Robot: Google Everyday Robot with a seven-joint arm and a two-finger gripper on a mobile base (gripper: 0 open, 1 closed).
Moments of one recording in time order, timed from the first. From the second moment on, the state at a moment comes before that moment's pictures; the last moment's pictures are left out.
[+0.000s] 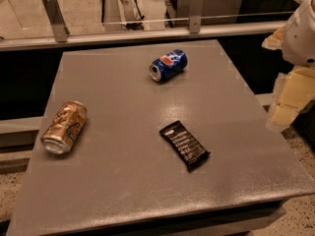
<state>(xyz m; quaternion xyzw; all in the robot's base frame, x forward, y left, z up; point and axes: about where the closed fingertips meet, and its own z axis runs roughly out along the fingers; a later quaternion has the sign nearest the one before) 0.438 -0.217 0.977 -0.60 0.78 -0.04 0.16</state>
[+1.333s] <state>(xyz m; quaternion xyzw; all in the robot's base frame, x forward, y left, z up) 0.494 -0.055 0.953 -0.59 0.78 0.05 0.19</state>
